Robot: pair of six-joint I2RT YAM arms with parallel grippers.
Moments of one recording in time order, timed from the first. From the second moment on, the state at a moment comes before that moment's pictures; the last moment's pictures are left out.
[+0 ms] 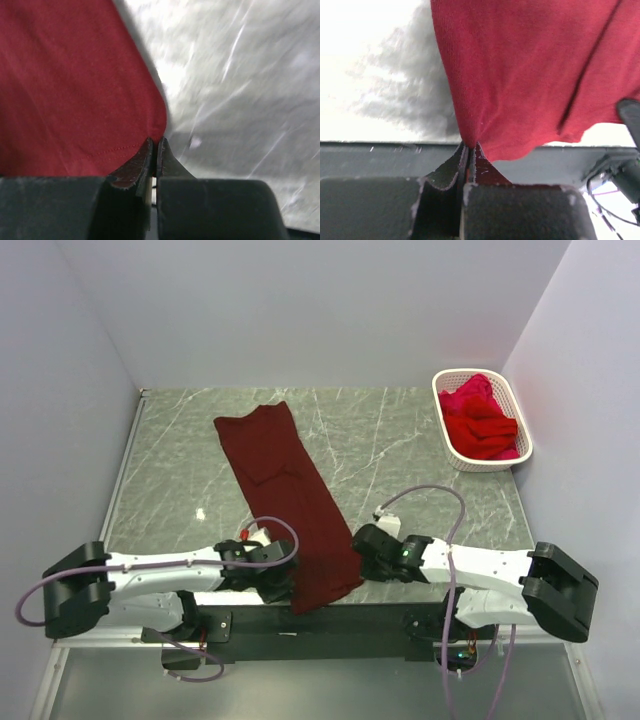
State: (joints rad) left arm -1.19 1.20 0.57 -0.56 -0.11 -1.64; right arm 1.01 1.19 0.50 -0.46 0.24 1.10
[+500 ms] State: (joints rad) left arm -0.96 0.99 0.55 -0.65 -0.08 -1.56; right arm 1.07 1.28 0.80 -0.63 0.26 1.06
